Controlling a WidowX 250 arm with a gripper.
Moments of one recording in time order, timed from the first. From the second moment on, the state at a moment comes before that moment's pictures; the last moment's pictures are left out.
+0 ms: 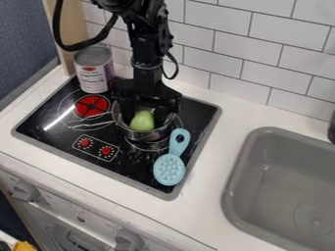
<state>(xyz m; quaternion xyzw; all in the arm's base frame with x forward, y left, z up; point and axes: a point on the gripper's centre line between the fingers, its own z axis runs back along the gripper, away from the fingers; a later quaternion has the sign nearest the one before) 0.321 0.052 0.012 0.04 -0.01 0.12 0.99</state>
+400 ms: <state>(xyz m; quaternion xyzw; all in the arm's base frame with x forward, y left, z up) 0.322 0.057 0.018 0.02 0.00 0.14 0.99</state>
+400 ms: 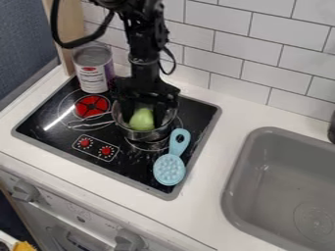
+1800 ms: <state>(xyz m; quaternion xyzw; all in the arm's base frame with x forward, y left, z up) 0.307 0.200 0.062 0.00 -0.07 0.33 0.94</state>
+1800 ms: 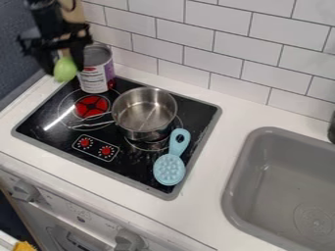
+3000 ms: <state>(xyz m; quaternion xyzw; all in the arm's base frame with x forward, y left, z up) 0.289 0.217 0.007 0.05 -0.03 0.36 0.93</state>
